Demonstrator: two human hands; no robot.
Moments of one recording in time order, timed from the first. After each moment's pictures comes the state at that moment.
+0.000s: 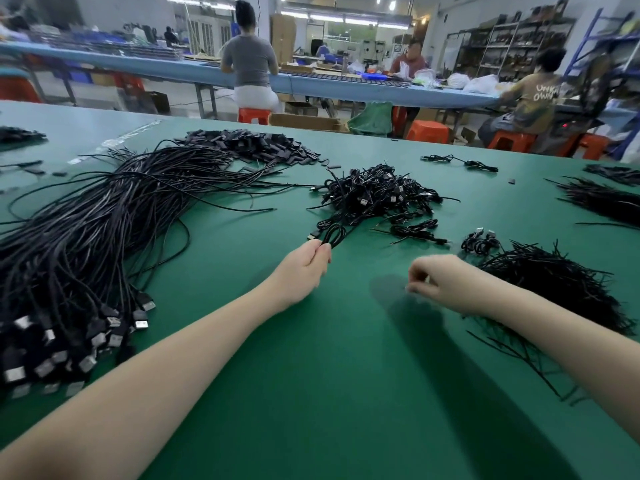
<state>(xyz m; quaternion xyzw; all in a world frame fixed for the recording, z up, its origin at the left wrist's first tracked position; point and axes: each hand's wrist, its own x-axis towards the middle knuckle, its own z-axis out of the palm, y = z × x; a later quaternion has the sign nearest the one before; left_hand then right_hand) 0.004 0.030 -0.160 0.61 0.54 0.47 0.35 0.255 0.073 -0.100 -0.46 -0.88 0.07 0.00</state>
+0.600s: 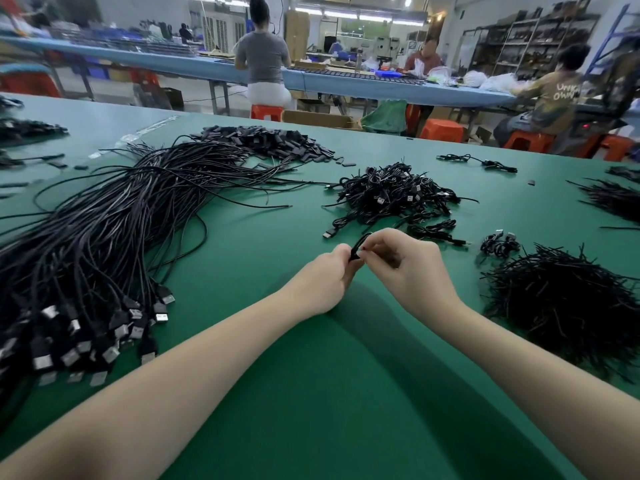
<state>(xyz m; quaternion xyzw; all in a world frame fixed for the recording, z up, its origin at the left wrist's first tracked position) 0.017 0.013 -0.147 0.71 0.60 0.32 0.18 0.175 0.031 -0.111 -0.34 -0.83 0.15 0.42</state>
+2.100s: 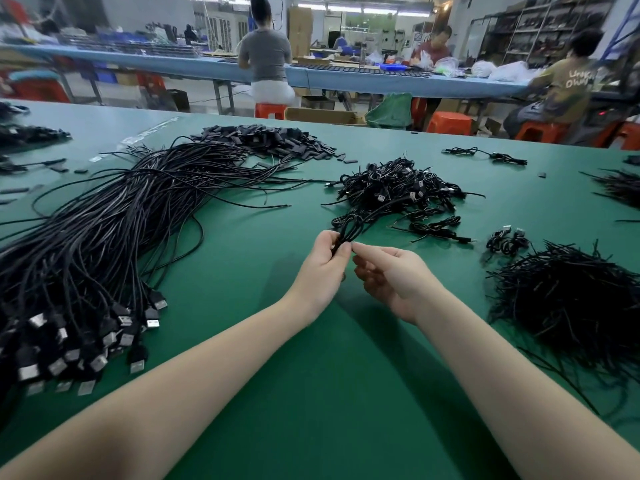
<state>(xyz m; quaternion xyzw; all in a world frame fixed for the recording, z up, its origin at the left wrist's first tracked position) 0.033 0.014 -0.147 0.50 0.51 0.58 0.38 0.155 0.046 -0.119 -0.41 -0.46 0.69 0.39</state>
